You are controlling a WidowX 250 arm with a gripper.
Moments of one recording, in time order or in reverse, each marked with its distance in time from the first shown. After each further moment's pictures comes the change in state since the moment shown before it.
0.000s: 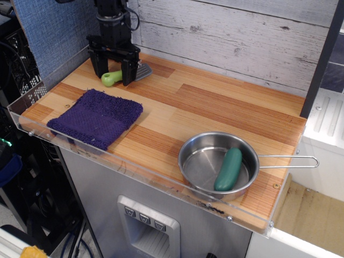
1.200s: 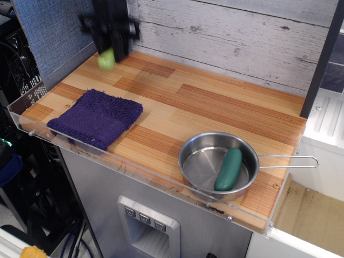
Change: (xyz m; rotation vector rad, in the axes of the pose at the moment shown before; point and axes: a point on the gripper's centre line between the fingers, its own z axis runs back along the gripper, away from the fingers) arm -0.023 -0.019 0.076 -0.047 -0.111 0.130
